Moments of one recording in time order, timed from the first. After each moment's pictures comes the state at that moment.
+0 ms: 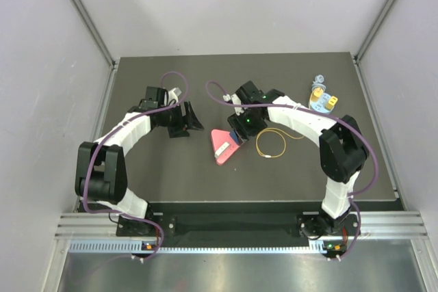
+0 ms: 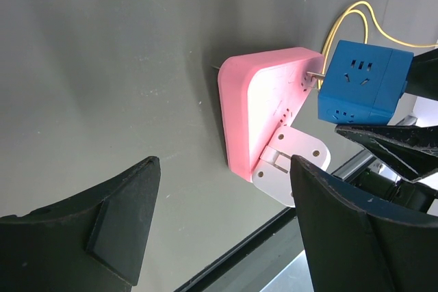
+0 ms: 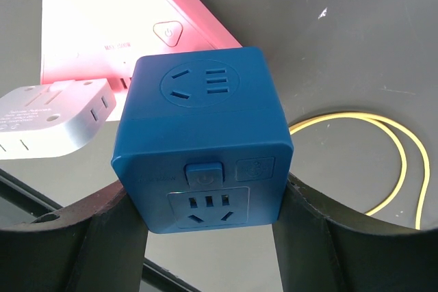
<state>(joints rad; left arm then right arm) -0.16 1.55 1.01 -0.42 0.58 -0.44 0.68 1.84 1.45 -0.80 -0.12 0.01</state>
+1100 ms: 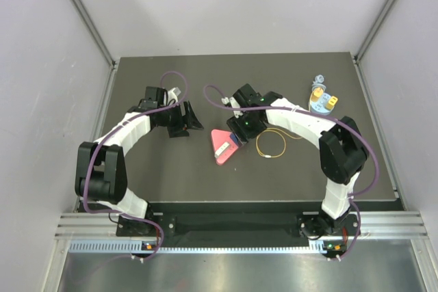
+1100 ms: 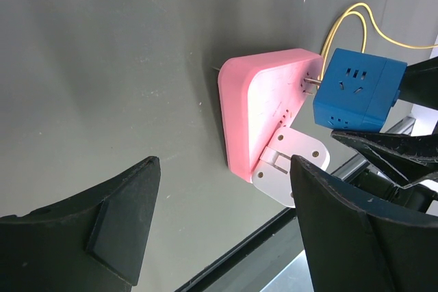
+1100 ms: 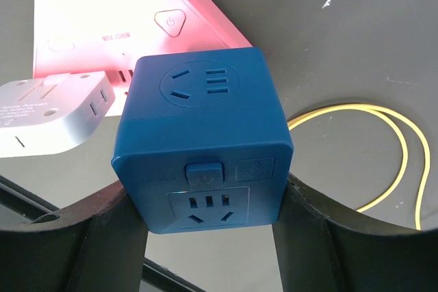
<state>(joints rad) -0.15 1.55 1.01 -0.42 0.58 -0.45 0.71 1.83 1.44 -0.81 -0.07 0.02</state>
